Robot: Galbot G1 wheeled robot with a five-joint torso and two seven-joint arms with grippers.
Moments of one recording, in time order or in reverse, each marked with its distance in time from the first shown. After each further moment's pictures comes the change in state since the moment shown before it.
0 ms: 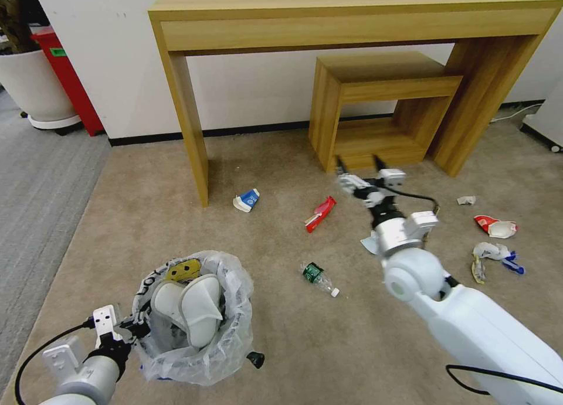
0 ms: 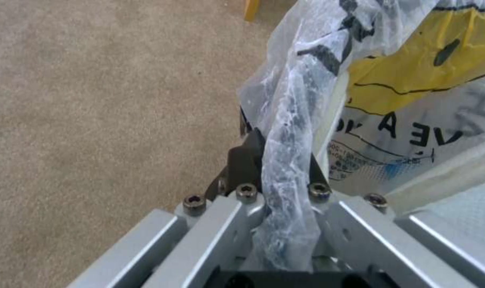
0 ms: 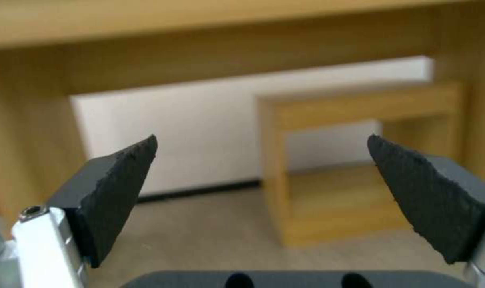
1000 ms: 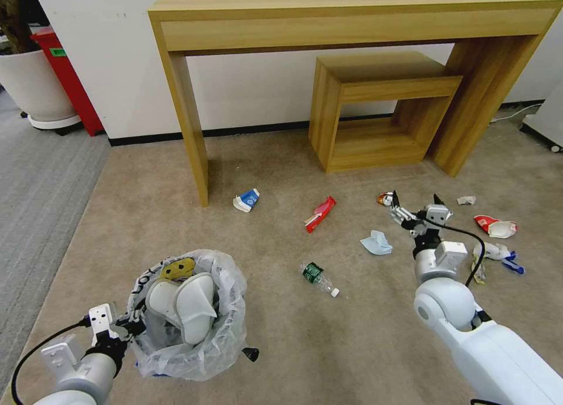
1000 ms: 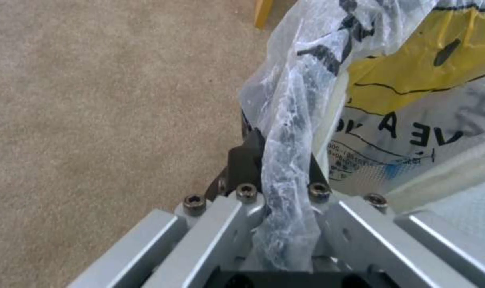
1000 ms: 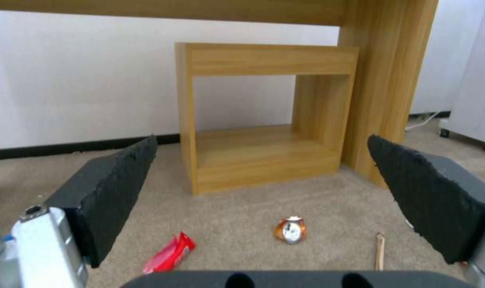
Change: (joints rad) left arm -0.021 0.010 -0.006 0.035 0.010 -0.020 0.001; right arm -0.245 0.051 0.183 -0.070 -0.170 -0.004 0.010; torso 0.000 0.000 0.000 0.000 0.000
